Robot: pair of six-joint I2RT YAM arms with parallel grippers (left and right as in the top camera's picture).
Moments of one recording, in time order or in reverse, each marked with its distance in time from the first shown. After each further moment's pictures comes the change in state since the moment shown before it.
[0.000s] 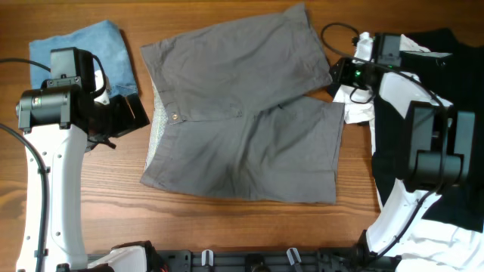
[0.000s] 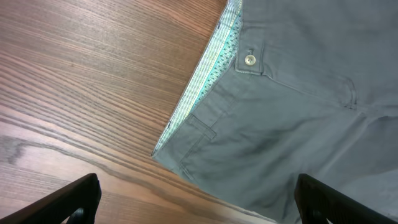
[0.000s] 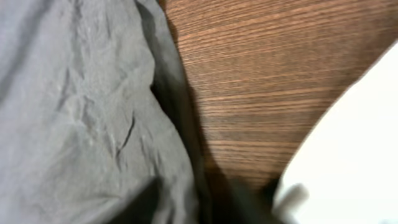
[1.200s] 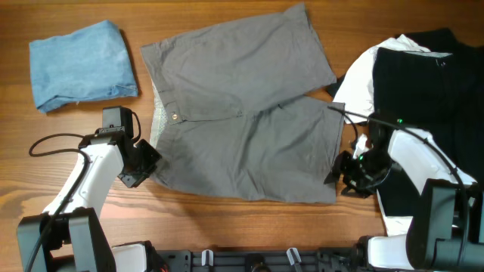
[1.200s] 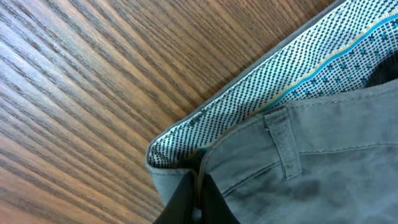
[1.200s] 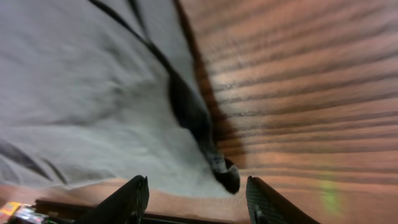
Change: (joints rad) left arm 0.002 0.080 -0.670 0.562 0.039 -0.381; right arm 0.006 -0.519 -0.581 -0.798 0.035 0.172
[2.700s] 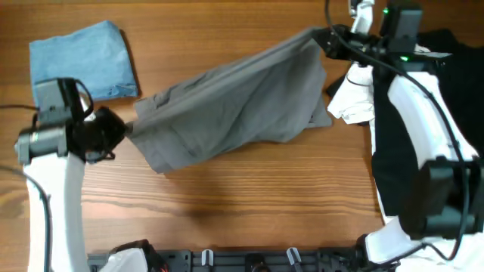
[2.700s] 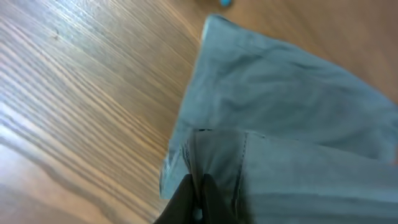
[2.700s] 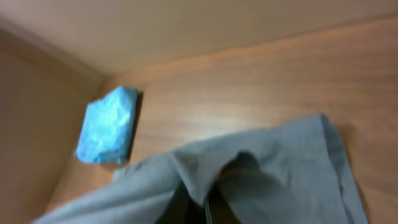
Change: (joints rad) left arm 0.130 -0.211 0.410 -0.309 0.048 0.132; right arm 0.106 0.191 0.629 0.793 -0.333 -0.003
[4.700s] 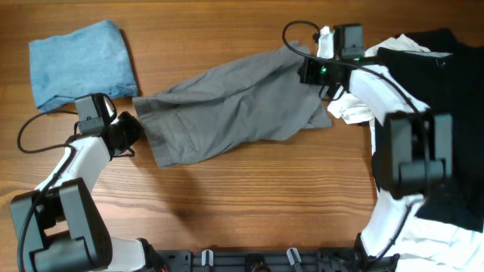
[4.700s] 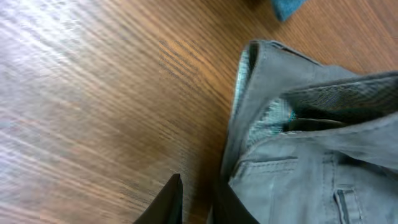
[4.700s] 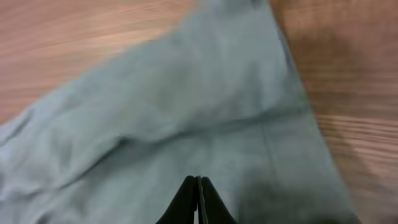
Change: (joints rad) left arm 0.019 0.343 -0.391 0.809 0.056 0.061; right arm 0.109 0.283 0.011 -0.106 0.322 -0.083
